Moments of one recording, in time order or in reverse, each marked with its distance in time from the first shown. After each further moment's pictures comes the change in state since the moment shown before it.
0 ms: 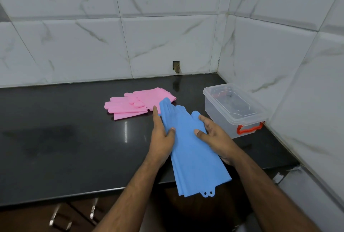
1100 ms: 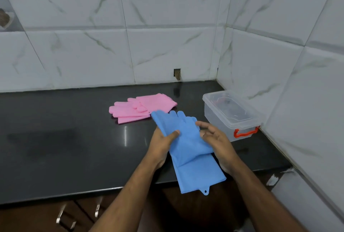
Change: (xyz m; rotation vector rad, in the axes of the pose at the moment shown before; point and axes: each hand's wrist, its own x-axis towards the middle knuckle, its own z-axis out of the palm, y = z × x) left_hand -0.001 0.005 -0.011 -0.379 -0.146 -0.097; right_hand -0.030 -0.011 0.009 0.134 0.085 -0.150
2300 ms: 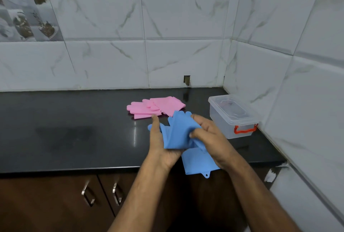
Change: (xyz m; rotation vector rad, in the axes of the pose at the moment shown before) left_hand -0.106 0.088 0.041 -0.895 0.068 -0.389; right_hand -0.092 -0.099 0.066 -0.095 -0.294 -0.271
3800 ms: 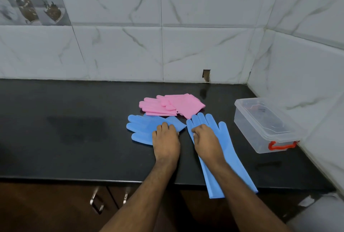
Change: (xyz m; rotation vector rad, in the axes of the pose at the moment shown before) left_hand 0.118 0.059 -0.099 2.347 0.787 0.774; right_hand 0.122 0.148 0.019 -0.936 0.240 0.126
